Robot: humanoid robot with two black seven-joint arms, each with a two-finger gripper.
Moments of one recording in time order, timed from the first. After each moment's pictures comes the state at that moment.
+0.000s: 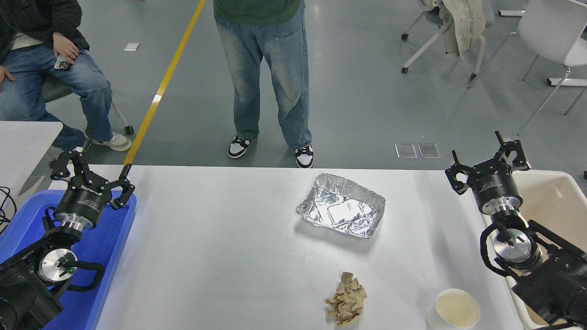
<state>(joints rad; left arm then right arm) -0.54 0.44 -0.74 -0.41 -0.02 -0.66 -0.59 0.60 -0.35 0.70 0.62 0.24 0.29 0.55</state>
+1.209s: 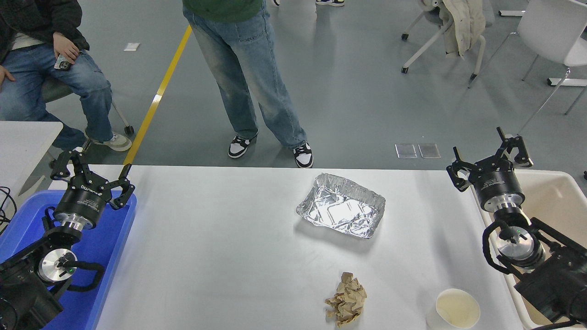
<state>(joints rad) -0.54 0.44 -0.74 -0.41 -0.02 -0.66 -0.59 0.61 -0.37 0.70 0.65 0.23 0.30 0.54</state>
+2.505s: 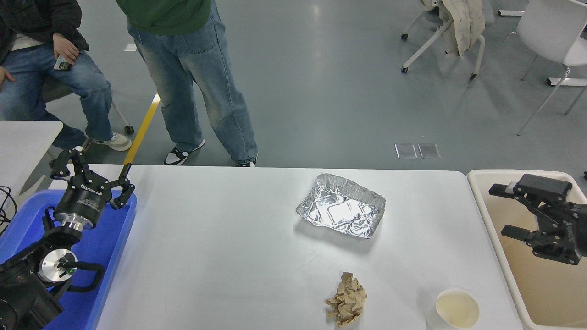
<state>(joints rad) -0.54 0.44 -0.74 -0.41 -0.02 -0.66 -0.59 0.60 -1.44 0.41 1.72 -0.58 0.49 0.12</state>
